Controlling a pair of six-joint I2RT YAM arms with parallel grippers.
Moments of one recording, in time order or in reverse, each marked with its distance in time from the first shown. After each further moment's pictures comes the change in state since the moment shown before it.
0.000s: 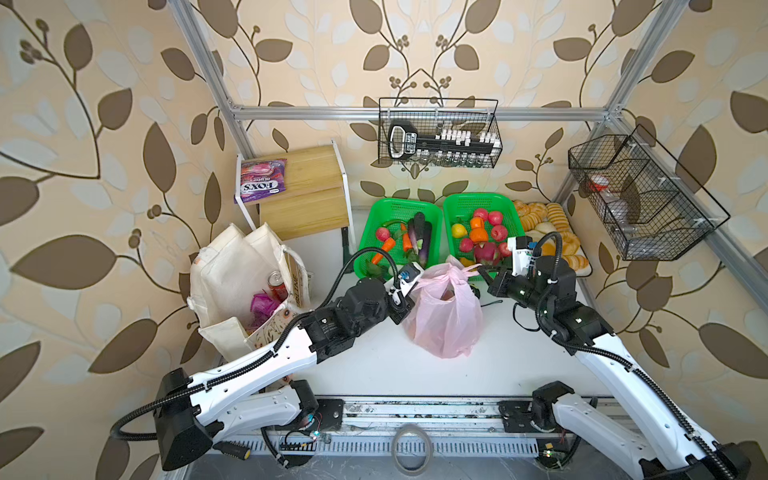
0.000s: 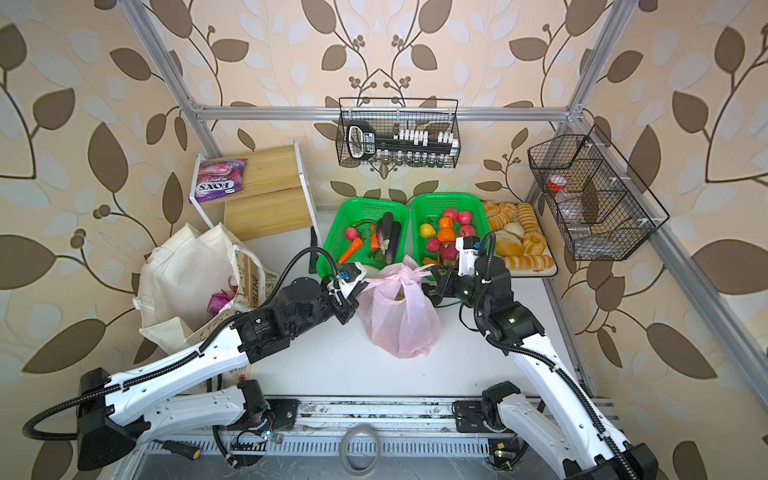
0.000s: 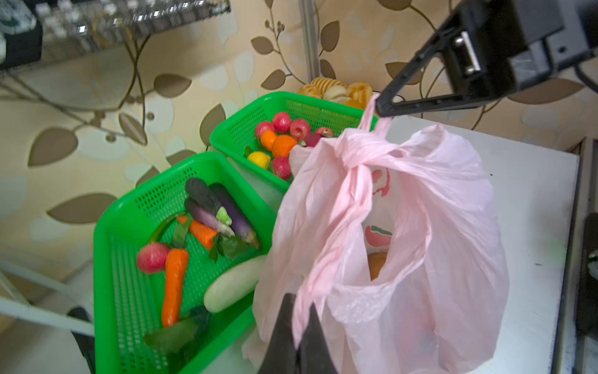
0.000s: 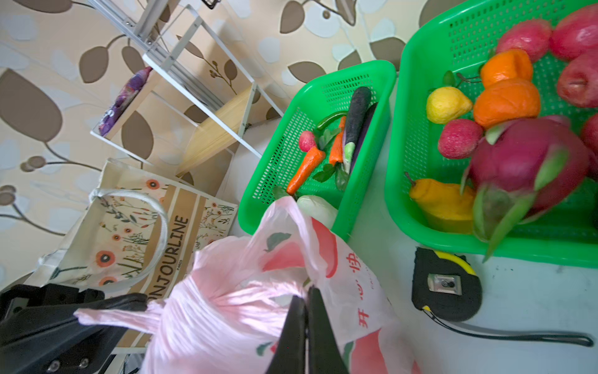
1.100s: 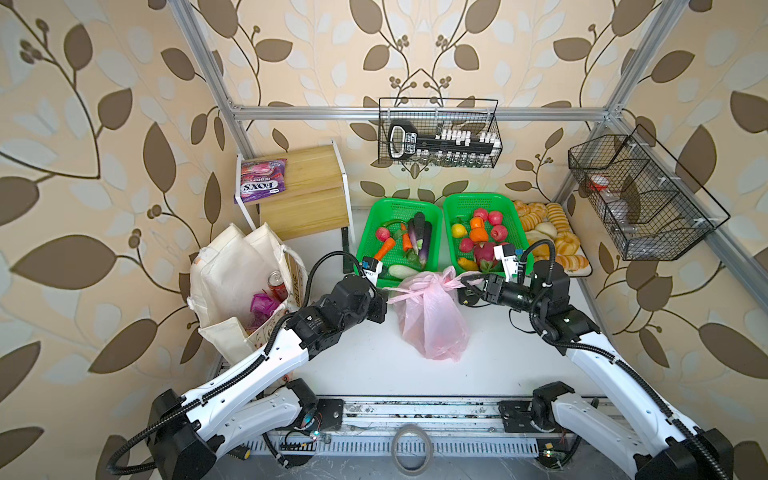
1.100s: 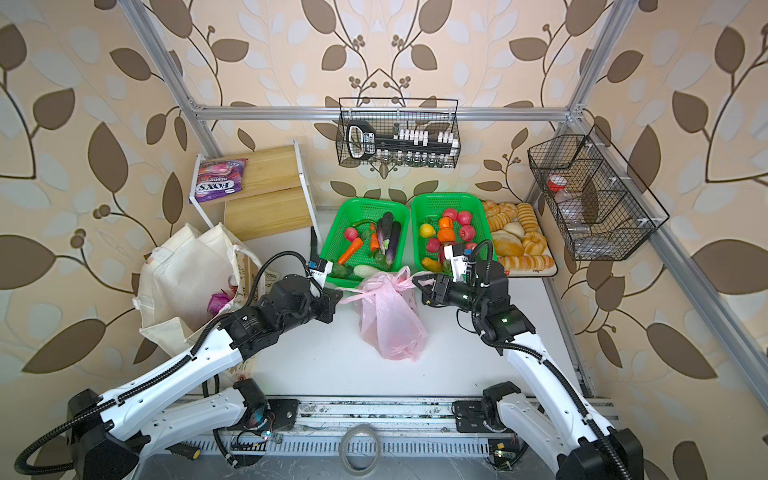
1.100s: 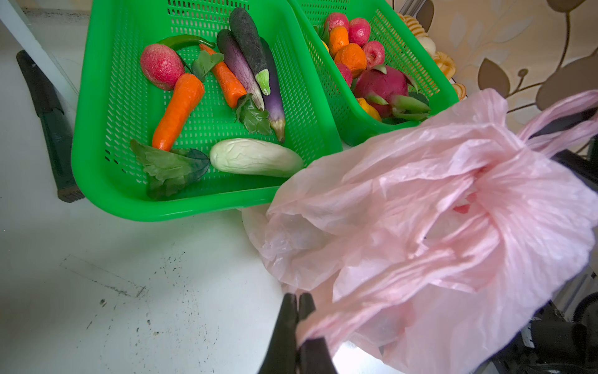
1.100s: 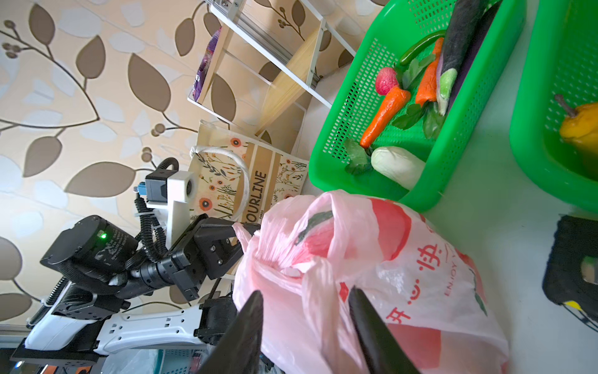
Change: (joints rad) left arm 0.170 -0.047 -0.039 -0.249 0.093 -0.480; right arm -0.052 0.051 -0.118 0.238 -0.445 0.168
